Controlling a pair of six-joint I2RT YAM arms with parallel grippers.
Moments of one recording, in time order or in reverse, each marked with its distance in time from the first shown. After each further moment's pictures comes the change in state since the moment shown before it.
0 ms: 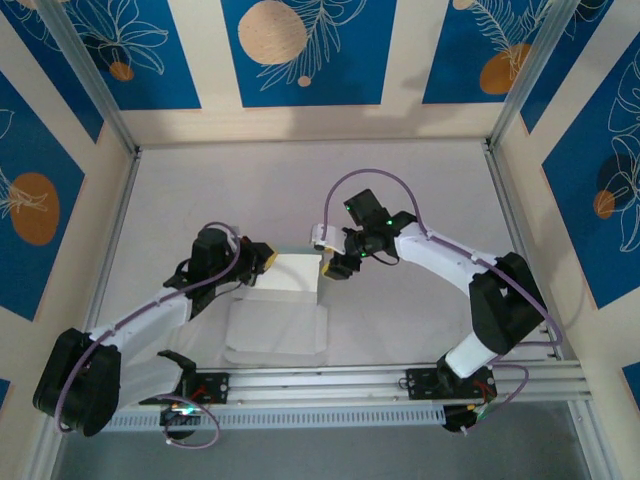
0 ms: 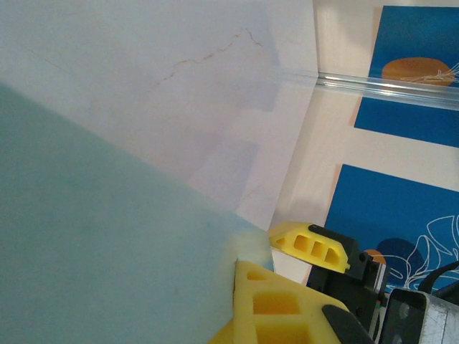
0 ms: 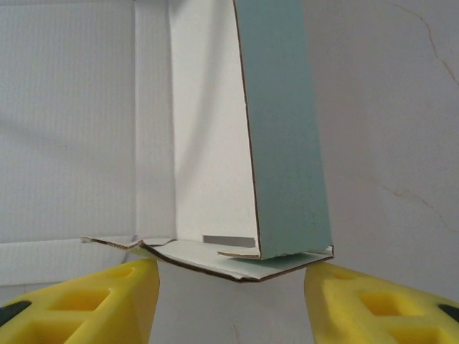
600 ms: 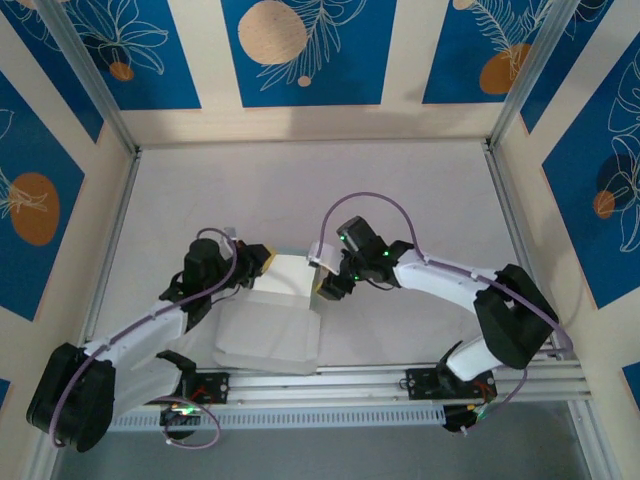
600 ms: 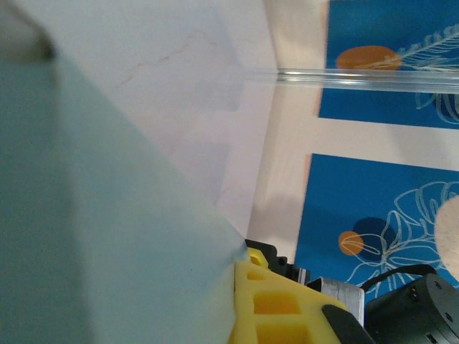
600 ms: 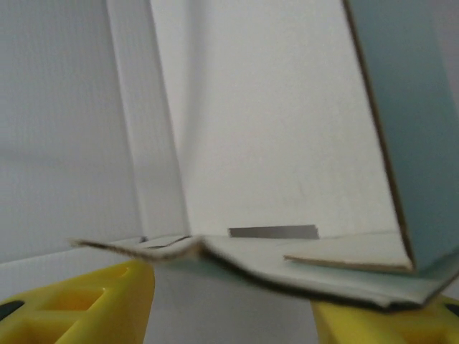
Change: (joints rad) left arm 0.000 -0.084 -0.100 0.187 -0.006 0.018; right arm 0.104 -0.099 -0.200 0.212 0.122 0.301
